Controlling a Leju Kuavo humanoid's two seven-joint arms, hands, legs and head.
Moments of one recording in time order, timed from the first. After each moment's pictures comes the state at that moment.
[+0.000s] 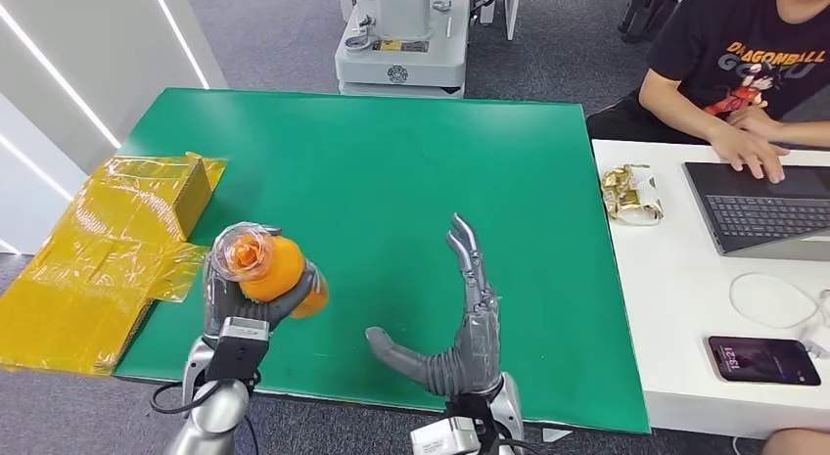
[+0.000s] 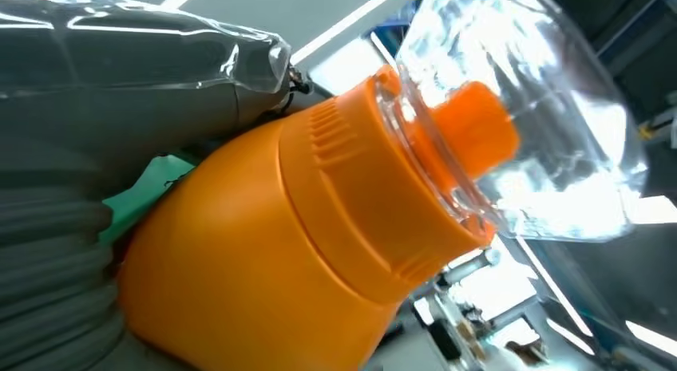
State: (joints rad) left arm -0.03 -0.05 -0.22 -1.63 -0.47 0.37 -0.49; right arm -0.21 0.12 0.67 -1.35 0.36 -0.64 -0.67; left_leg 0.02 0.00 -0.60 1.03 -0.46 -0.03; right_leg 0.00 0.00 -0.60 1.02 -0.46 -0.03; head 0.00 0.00
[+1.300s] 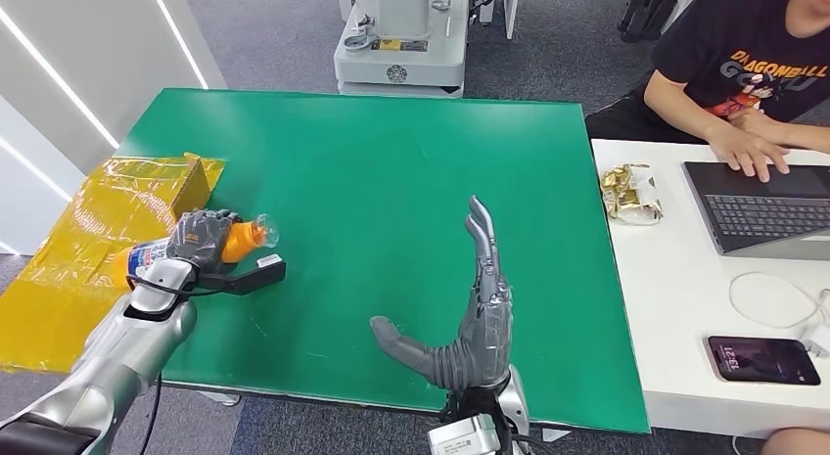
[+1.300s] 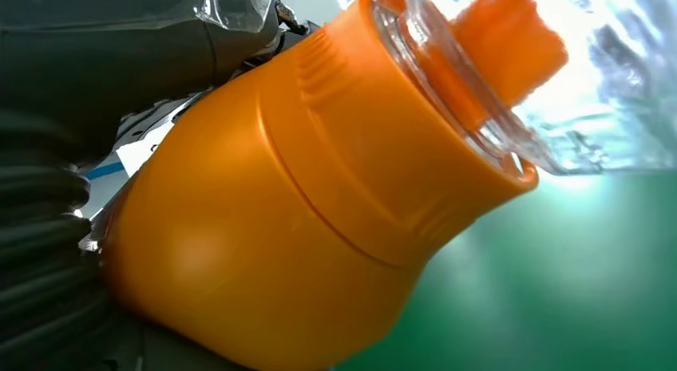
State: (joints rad) left arm -0.54 0.35 -0.37 -0.73 -1.25 0.30 -0.08; right arm -0.24 0.12 0.69 -1.41 0.30 -0.62 -0.66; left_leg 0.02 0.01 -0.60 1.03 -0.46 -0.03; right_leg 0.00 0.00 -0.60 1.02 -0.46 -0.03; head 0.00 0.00
